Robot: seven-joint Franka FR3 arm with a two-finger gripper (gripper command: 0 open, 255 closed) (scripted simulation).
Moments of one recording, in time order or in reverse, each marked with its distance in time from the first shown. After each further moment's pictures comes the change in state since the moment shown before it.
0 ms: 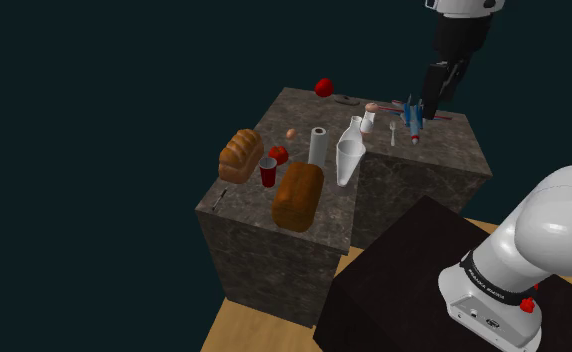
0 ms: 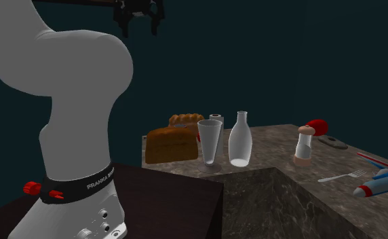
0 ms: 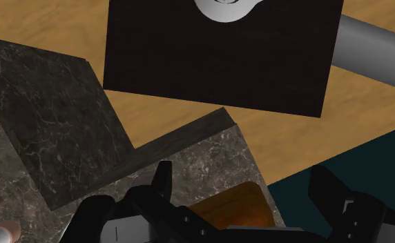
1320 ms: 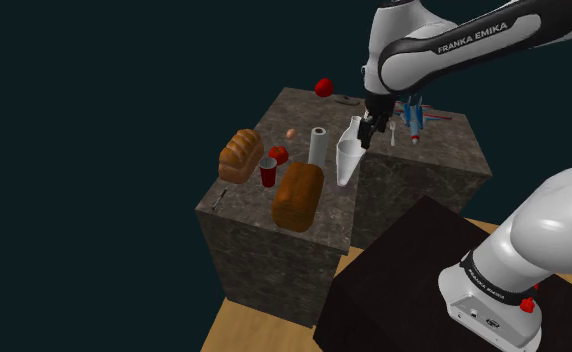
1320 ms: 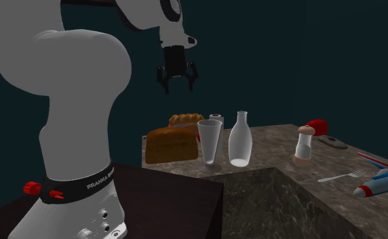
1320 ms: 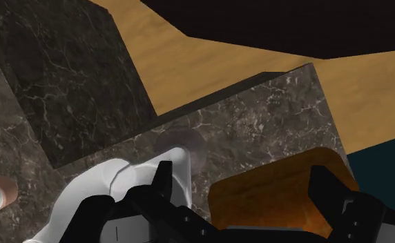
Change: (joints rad) arm -0.067 0.451 -0.039 -0.153 -0.153 0.682 -0.050
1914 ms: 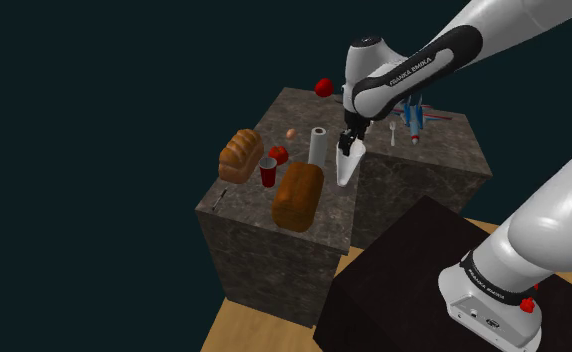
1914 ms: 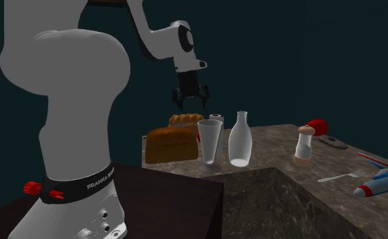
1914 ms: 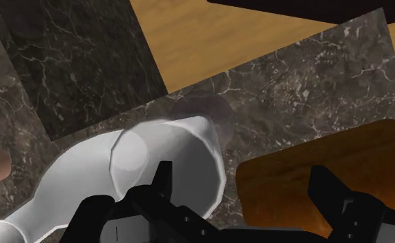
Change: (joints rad) arm -0.039 0.338 -0.014 0.106 -0.109 0.273 0.034
